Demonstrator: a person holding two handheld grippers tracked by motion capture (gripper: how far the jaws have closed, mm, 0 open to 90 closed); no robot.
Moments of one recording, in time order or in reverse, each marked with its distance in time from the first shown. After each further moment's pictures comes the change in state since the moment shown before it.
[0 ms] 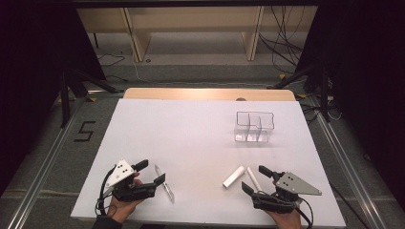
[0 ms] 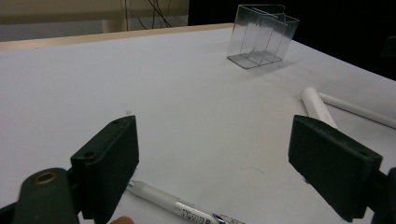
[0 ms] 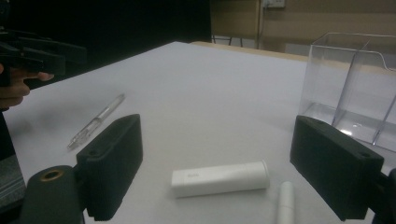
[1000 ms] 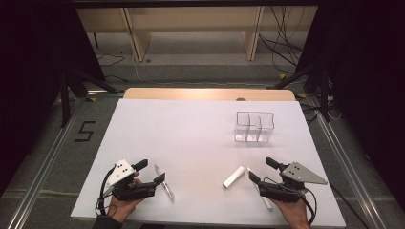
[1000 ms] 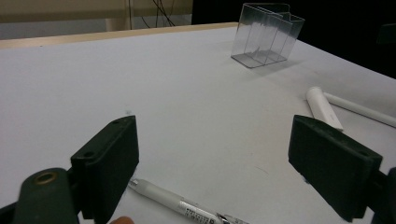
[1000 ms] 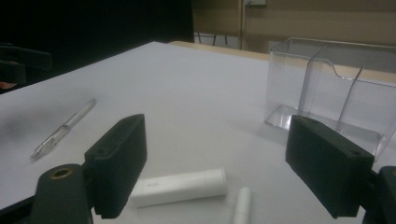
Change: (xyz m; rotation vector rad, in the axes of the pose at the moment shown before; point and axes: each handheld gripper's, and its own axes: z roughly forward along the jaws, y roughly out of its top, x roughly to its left) left arm 0.001 0.000 0.001 0.003 0.015 -0.004; right arm -0.027 0.012 0.002 0.020 -0.056 0.010
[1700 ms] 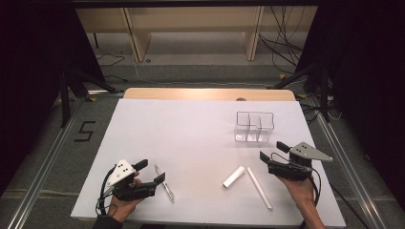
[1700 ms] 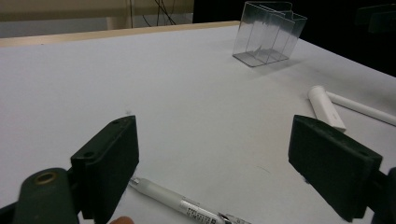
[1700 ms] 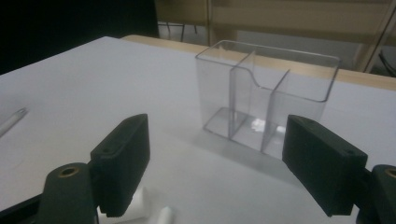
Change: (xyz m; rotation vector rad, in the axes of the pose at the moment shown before) left arm 0.001 -0.001 0.001 0.007 0.002 0.001; right arm -0.051 0.023 0.013 0.042 -0.134 0.014
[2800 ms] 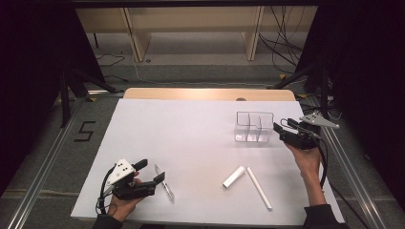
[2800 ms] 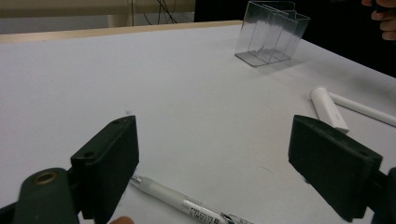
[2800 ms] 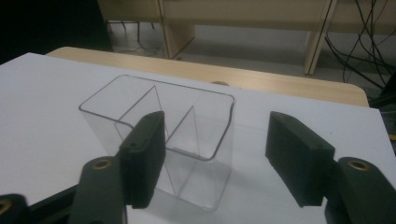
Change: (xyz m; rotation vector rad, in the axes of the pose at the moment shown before) left arm 0.003 -0.001 0.001 0.001 0.003 -0.015; right arm -0.067 0.042 0.034 0.037 -0.152 0.073
